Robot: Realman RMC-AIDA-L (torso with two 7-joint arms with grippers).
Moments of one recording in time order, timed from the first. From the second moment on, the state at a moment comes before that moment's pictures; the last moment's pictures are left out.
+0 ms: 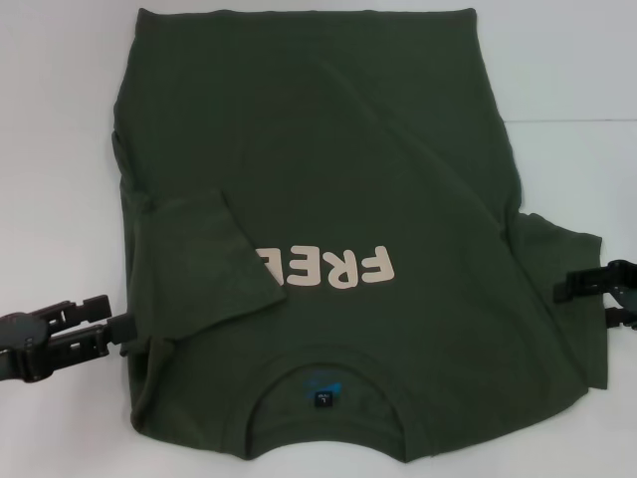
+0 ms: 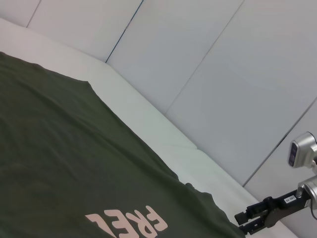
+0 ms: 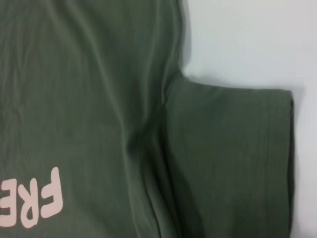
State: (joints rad) left arm -0.38 -2.08 0.18 0.79 2.24 1.87 -1.64; right arm 0.68 1.94 -0.57 -0.62 -2.62 -1.34 2.66
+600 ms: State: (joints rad) left arm -0.39 -2.08 0.18 0.79 2.24 1.87 -1.64; right arm 0.68 1.93 -0.58 -0.61 -2.61 -1.33 2.66
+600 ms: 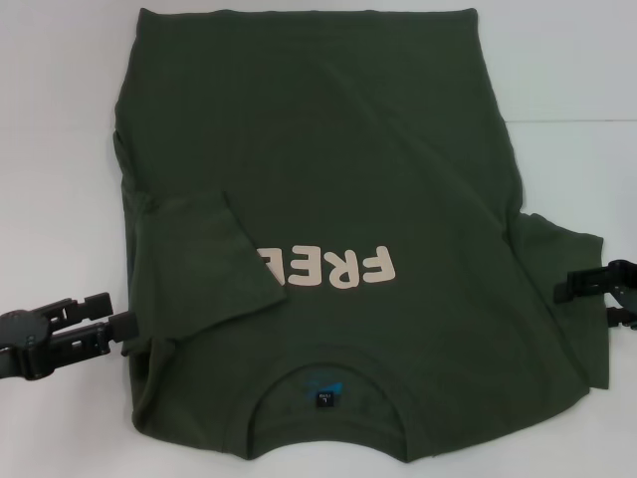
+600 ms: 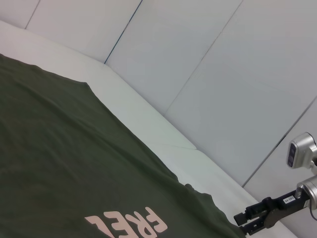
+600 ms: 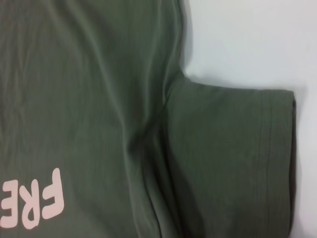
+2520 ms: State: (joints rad) left arm -0.40 -2.08 0.18 0.79 2.24 1.86 -1.64; right arm 0.66 1.91 -0.54 -0.58 -2.54 -1.34 2.65
